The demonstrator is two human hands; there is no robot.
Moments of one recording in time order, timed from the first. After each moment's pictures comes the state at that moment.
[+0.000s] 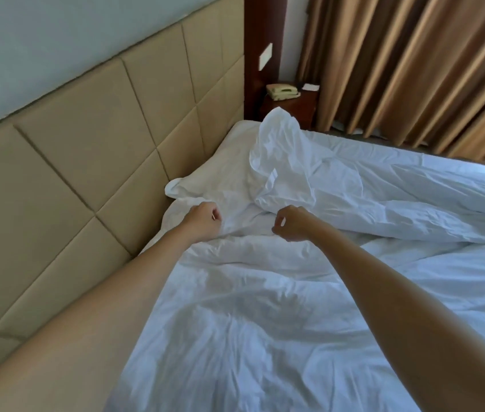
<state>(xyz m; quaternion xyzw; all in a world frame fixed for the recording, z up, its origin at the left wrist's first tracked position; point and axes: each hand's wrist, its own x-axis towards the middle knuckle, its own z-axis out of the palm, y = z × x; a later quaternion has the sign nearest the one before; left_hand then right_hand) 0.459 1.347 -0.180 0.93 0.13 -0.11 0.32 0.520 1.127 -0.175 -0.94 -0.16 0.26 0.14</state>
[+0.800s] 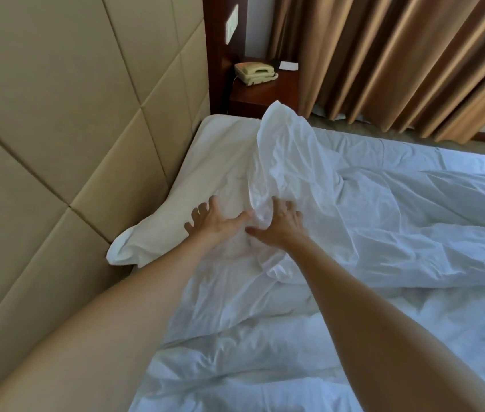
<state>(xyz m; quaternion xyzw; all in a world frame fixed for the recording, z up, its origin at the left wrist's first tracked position) 0.818 1.413 -0.360 0.91 0.19 -0.18 0.32 0.820 1.259 -0.349 -0.96 0.06 0.20 0.21</state>
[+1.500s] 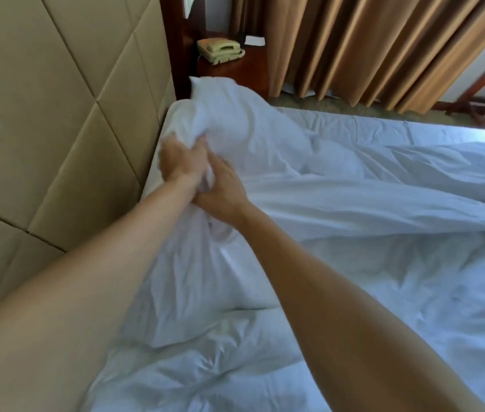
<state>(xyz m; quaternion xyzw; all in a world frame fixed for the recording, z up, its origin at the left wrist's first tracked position) 0.904 1.424 -0.292 0.80 0.25 0.12 0.54 0.859 1.341 -0.309 -0.90 -0.08 0.05 0.44</state>
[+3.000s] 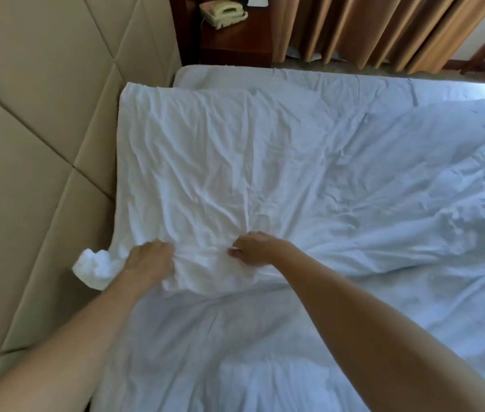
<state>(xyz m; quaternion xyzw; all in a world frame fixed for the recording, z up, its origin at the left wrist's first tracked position) 0.650 1.534 -0.375 0.95 -0.06 -0.31 -0.06 0.674 1.297 -0.373 -0.89 -0.15 0.43 0.09</state>
